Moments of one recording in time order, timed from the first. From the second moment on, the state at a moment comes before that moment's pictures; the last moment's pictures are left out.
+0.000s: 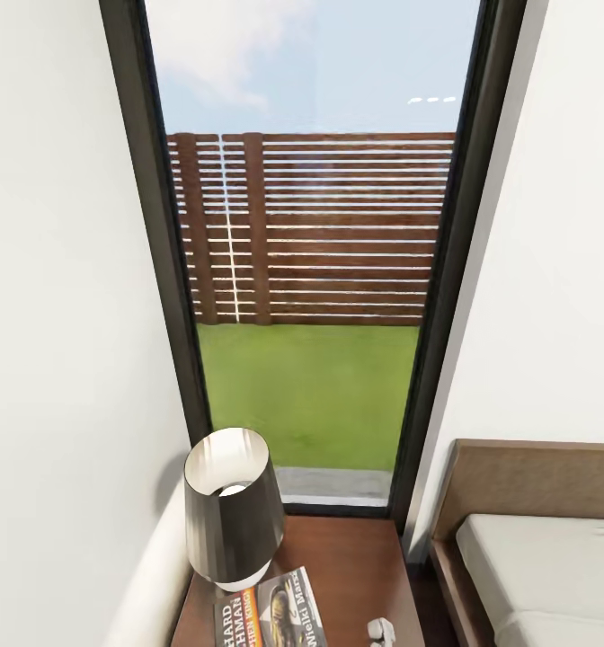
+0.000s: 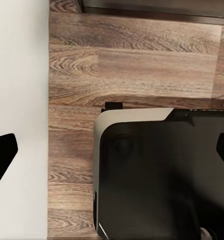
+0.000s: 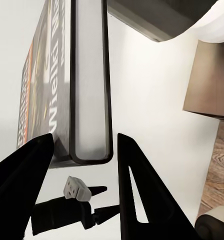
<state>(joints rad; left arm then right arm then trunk) -0.14 0.08 -0.33 -0.08 0.36 -0.09 -0.06 -0.38 -0.03 0.53 -0.19 -0.84 0.12 1.02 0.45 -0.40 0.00</state>
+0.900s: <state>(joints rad) -0.14 0.08 -0.32 -0.08 0.37 -0.07 -0.06 -0.38 -0.09 0.52 -0.20 -0.85 0.17 1.06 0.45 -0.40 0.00</state>
